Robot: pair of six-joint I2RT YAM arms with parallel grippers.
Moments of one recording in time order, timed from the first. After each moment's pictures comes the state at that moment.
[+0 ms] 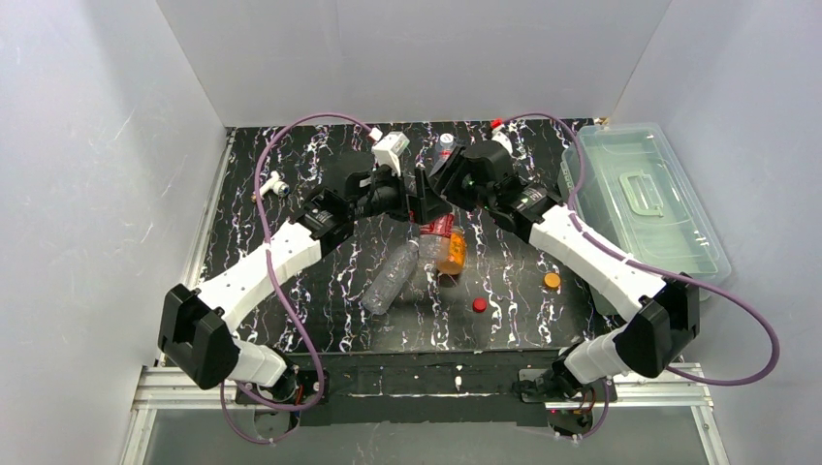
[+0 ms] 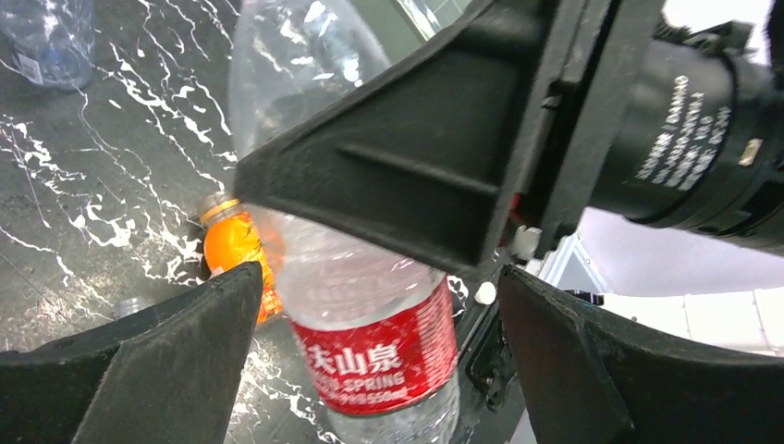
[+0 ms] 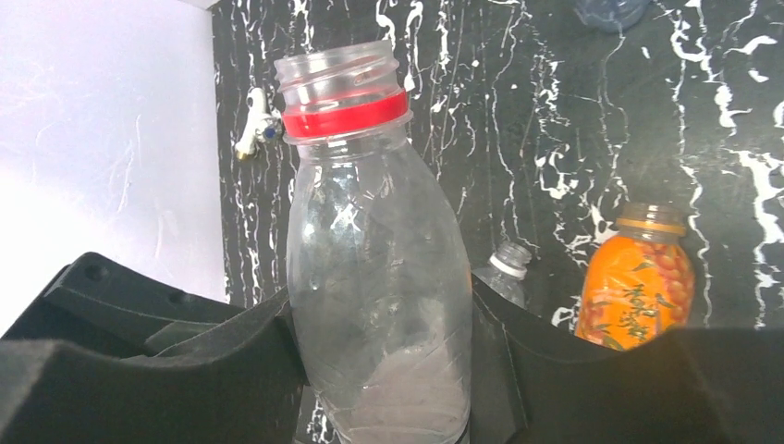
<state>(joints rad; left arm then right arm) -0.65 1.40 1.17 -0.11 0.37 -0.52 0.70 1.42 1.32 -0.42 0.16 0.93</state>
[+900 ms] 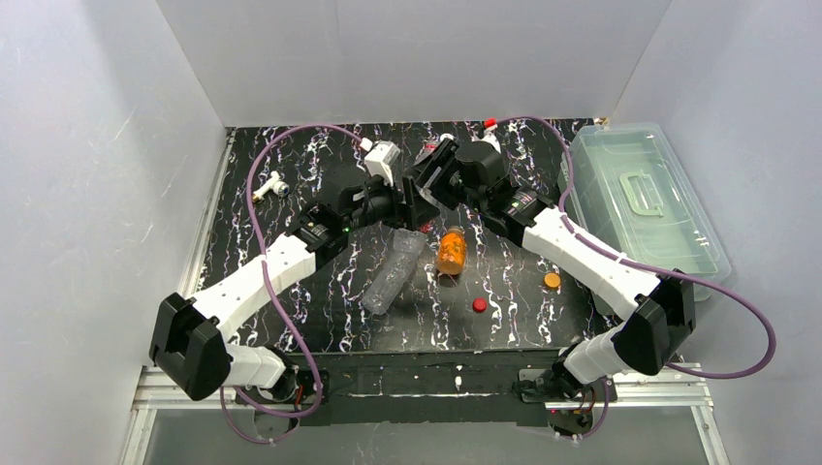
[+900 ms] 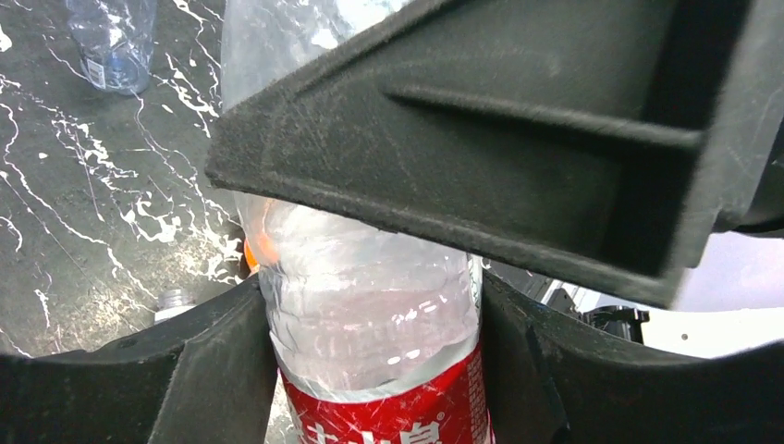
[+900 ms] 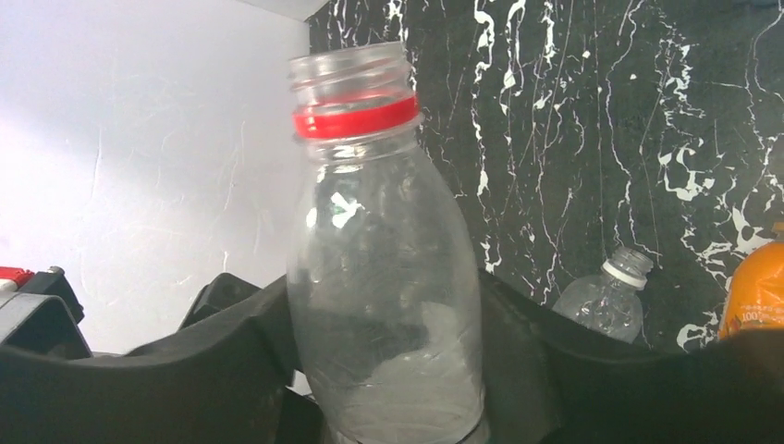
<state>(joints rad) -0.65 1.33 1.06 -0.03 0.29 -0.49 0.77 1.45 1.33 -0.27 0.16 1.09</state>
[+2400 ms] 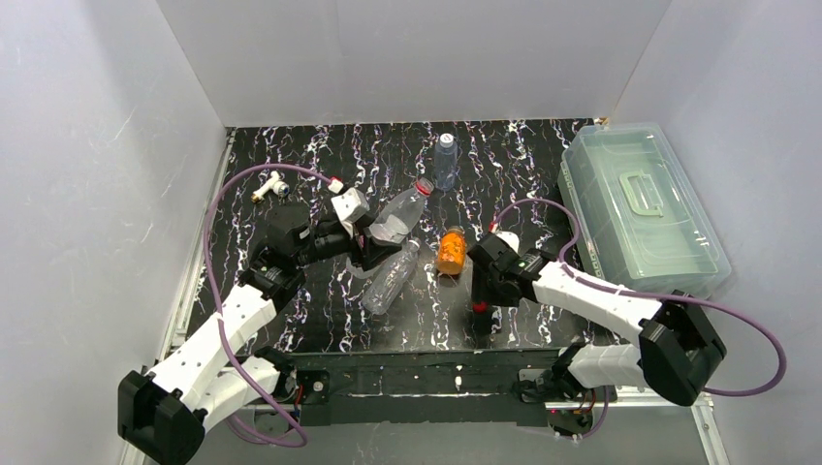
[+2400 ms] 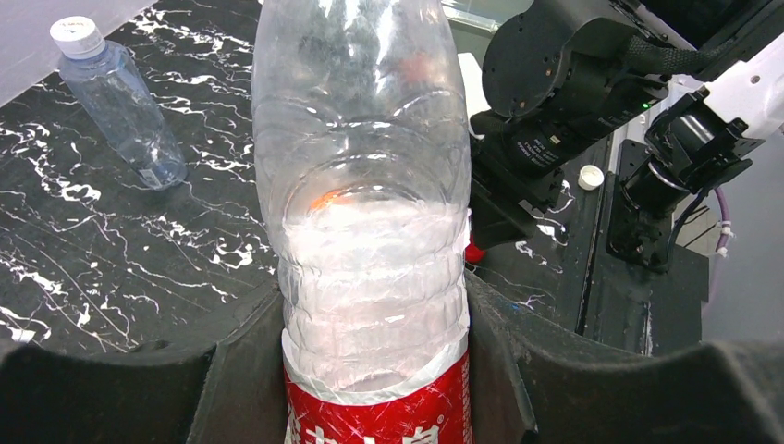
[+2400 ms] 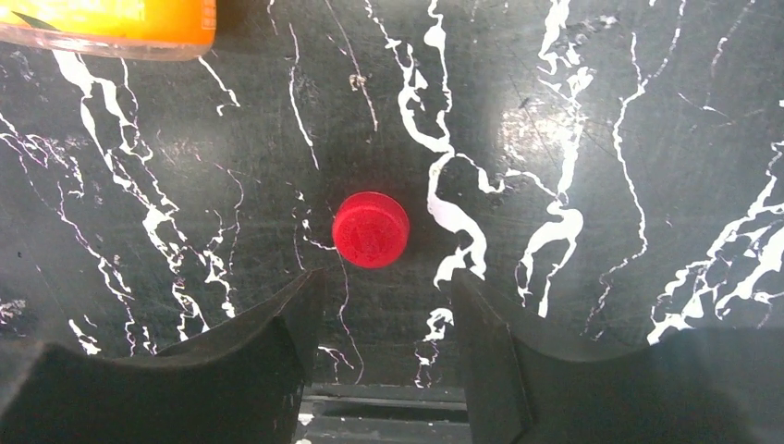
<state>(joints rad) -0.49 0.95 0.73 0.06 0.67 0.02 0.81 1.24 0.74 -0.70 0.21 0.80</state>
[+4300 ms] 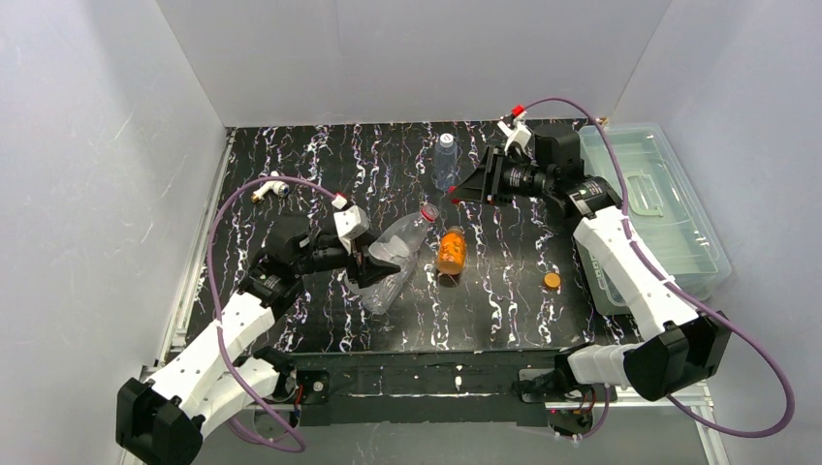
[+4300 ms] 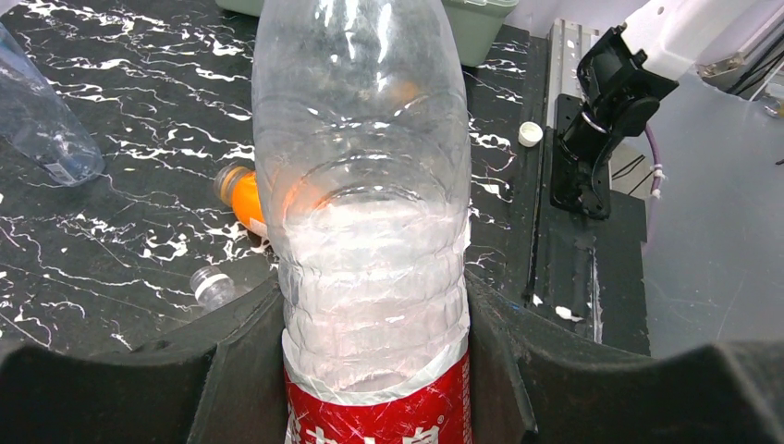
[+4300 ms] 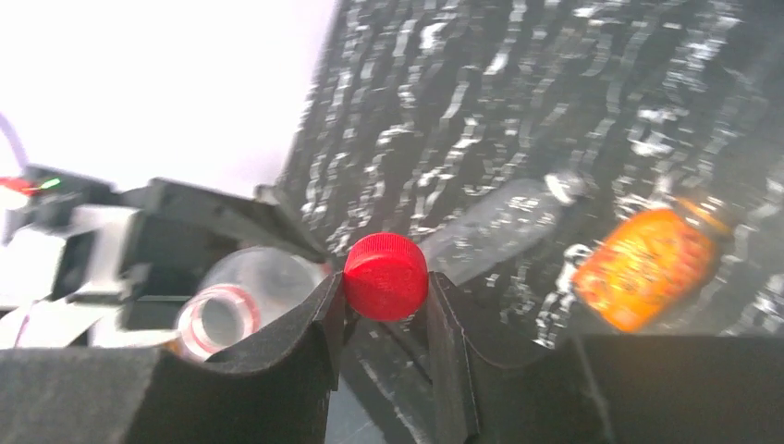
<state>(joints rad) -0.49 0.91 0.66 0.03 0.81 0.05 0.41 1.29 1.31 -0.53 -0.57 0.55</state>
